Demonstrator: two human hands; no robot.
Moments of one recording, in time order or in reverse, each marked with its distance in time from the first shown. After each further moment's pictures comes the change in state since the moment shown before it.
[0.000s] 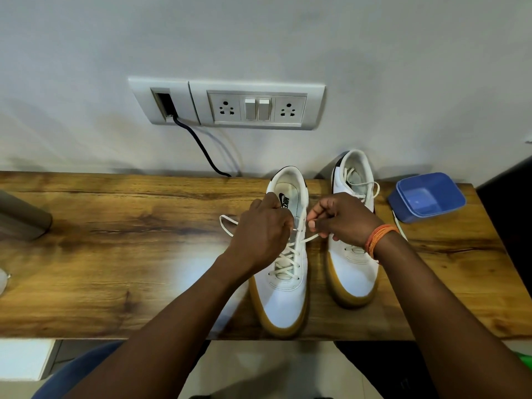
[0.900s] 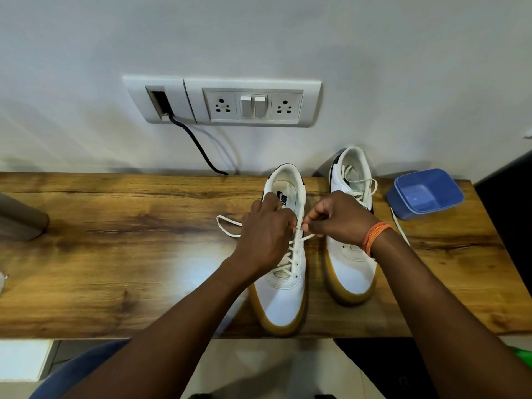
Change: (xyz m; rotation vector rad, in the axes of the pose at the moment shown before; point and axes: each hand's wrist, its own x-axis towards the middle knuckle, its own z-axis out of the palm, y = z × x) left_hand 0.000 0.011 0.013 0.031 0.042 -0.060; right_hand 0.000 -0.001 0.001 -0.126 -0.002 -0.072
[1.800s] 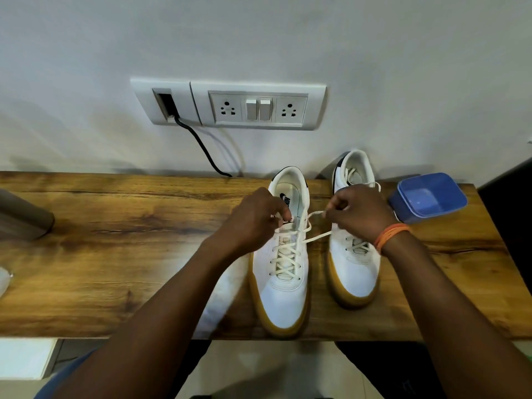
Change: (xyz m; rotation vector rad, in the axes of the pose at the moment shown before) left_hand 0.016 -0.015 -0.045 -0.223 -0.203 -0.045; right_hand 0.002 0.013 -0.015 -0.132 0.234 0.030
